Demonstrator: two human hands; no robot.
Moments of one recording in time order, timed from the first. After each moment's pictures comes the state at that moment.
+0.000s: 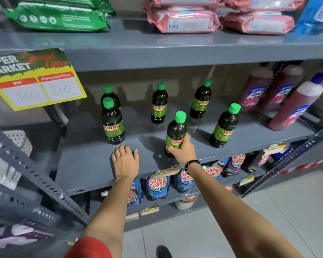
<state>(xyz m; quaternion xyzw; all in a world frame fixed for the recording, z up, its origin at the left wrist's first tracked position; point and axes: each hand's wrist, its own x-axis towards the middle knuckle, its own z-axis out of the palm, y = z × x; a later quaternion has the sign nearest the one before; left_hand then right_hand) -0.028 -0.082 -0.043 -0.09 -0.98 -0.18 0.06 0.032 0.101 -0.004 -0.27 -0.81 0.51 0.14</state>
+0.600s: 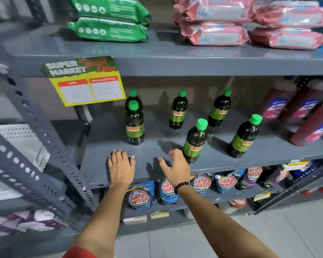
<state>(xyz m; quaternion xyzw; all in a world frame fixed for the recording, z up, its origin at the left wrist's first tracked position) -0.025 -0.153 -0.040 -0.05 -0.98 -0.18 0.08 0.048 0.013 -0.015 -0.16 -0.90 0.35 0.19</state>
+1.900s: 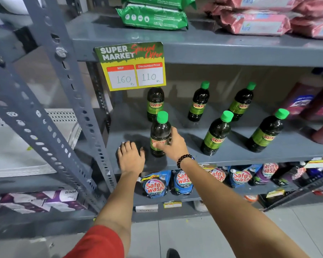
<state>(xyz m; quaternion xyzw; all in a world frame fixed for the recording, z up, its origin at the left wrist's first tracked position) -0.030 -0.197 -0.049 -0.02 -0.99 -0.16 0.05 0.007 -0.053 0.034 -0.11 -0.87 0.47 0.06</state>
